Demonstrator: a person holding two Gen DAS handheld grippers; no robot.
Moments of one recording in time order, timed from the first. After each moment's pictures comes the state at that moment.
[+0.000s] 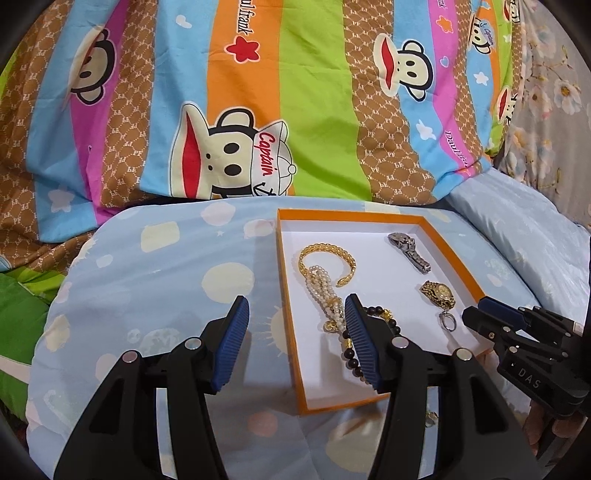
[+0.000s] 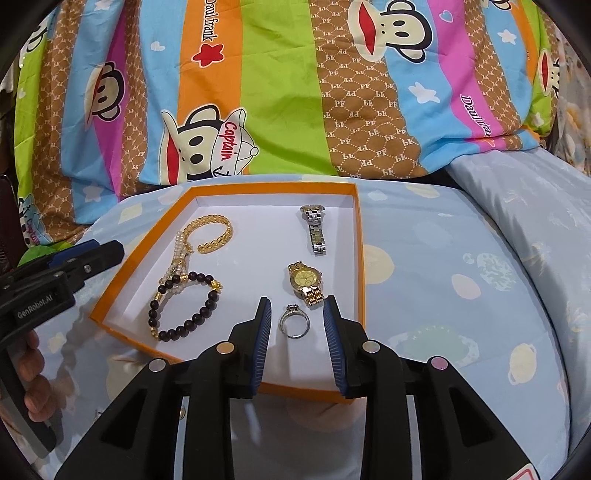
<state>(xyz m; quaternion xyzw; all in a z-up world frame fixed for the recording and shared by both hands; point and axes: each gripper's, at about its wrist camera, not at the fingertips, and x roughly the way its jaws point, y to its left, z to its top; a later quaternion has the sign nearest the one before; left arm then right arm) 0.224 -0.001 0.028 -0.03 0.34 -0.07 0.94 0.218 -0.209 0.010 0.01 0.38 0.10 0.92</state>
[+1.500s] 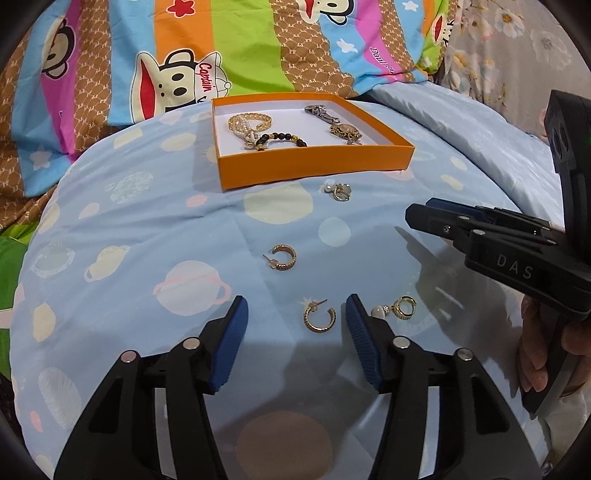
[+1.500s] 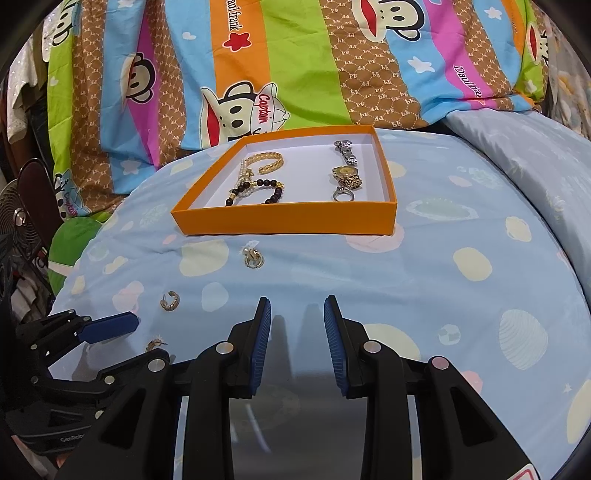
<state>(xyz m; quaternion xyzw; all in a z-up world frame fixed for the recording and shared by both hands) 0.084 -0.027 -0.015 0.03 0.43 -0.16 0.89 0.108 -0.199 -0.002 0.05 0.41 0.13 0.90</state>
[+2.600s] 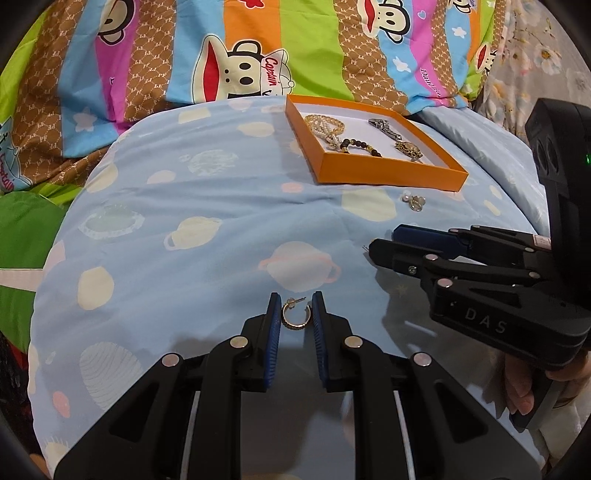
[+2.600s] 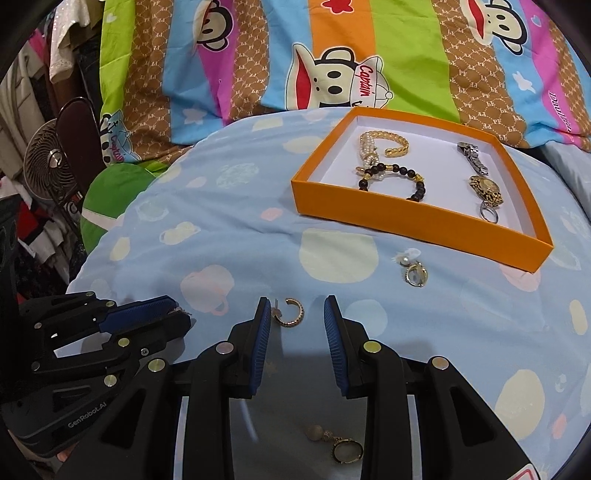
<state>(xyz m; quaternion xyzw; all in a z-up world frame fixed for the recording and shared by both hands) 0.081 0.038 -0.015 -0.02 0.44 -0.11 0.89 0.124 -0.096 -0.012 -0.03 0.45 0.23 0.86</state>
